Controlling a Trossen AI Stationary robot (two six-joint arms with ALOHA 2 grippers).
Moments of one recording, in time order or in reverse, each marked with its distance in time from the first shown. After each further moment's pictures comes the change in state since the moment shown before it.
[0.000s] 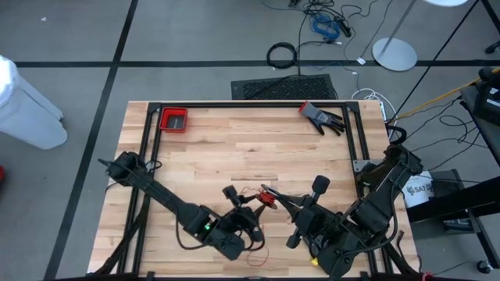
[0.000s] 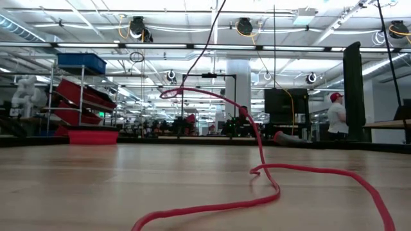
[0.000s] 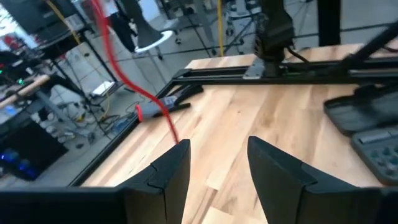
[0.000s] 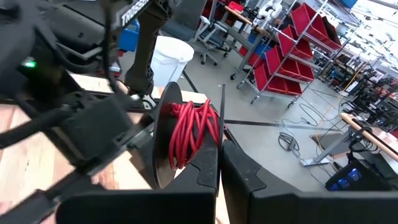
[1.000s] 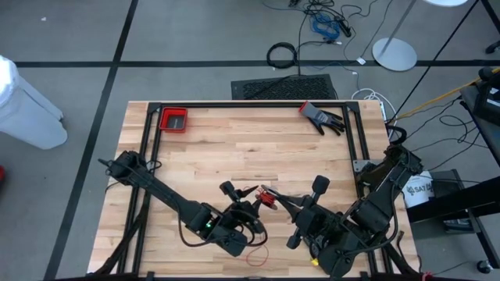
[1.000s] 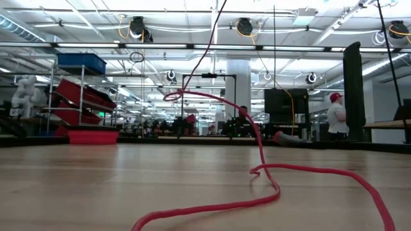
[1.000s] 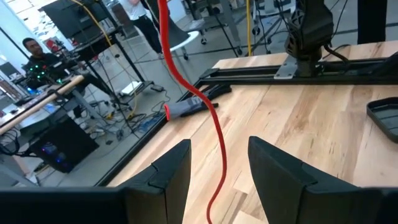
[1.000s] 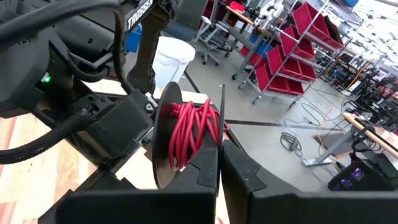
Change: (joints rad) left arm 0.024 0.000 0.000 -0.046 -0.097 -0.018; right arm 0.003 -0.002 0.000 0.006 -0.005 0.000
